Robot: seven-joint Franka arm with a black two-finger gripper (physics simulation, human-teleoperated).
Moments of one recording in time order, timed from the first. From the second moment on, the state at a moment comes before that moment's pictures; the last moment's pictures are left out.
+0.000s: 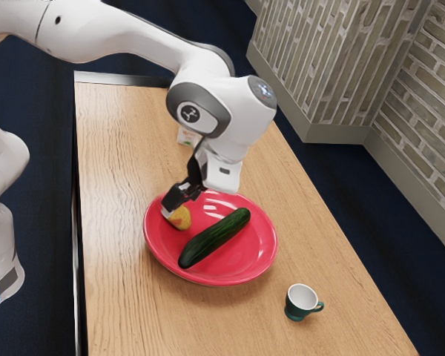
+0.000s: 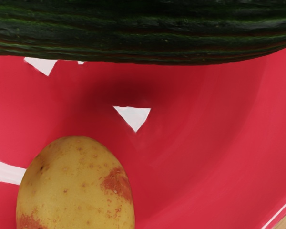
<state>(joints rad) -0.49 -0.23 0.11 -2.09 0.10 1.57 0.50</state>
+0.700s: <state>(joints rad) -0.49 -0.15 0.18 -2.09 0.13 1.63 0.50</state>
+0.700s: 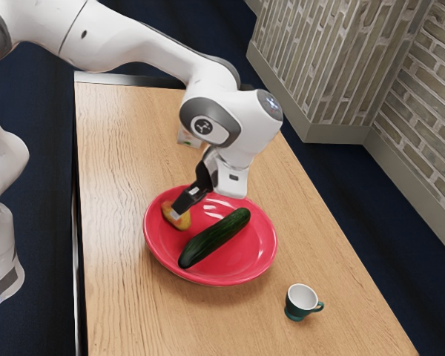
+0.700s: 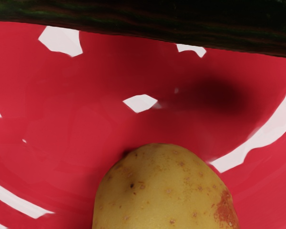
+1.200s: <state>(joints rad) -0.49 -0.11 0.18 -2.10 0.13 1.64 0.51</state>
